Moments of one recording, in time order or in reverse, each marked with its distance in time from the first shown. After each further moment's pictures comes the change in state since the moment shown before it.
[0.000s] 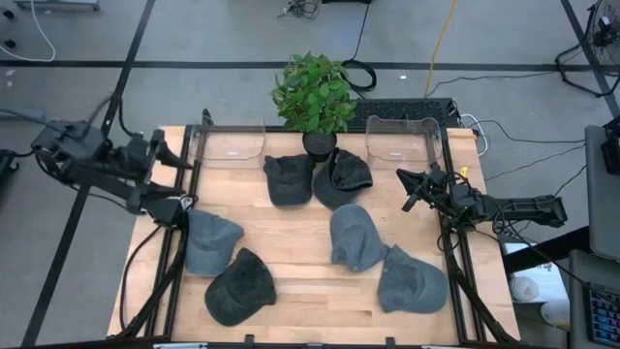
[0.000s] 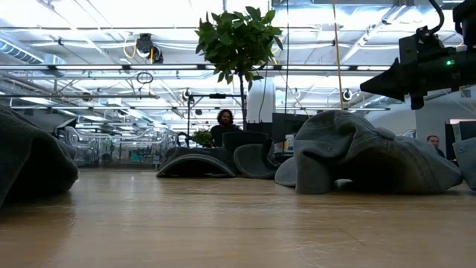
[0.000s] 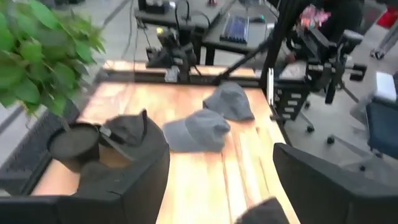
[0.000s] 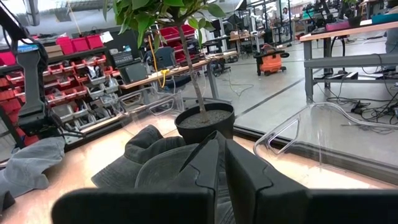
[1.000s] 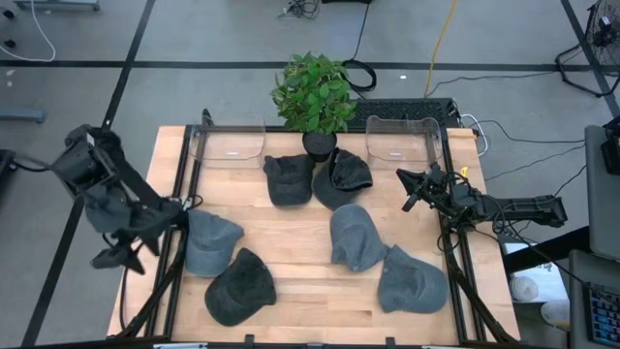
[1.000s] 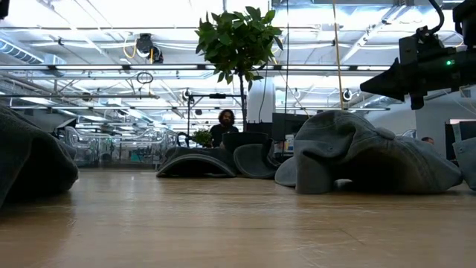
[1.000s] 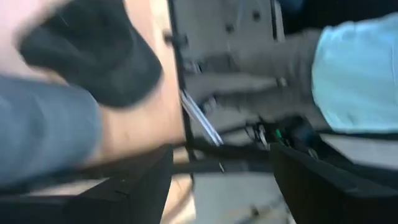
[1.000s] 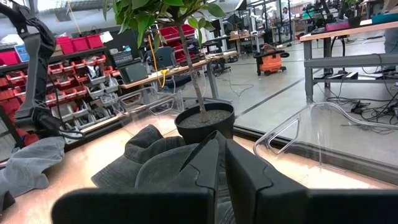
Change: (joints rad) left arm -0.543 0.207 -0.001 -0.256 0.461 -0.717; right arm 0.000 0.000 0.000 0.000 0.000 0.000
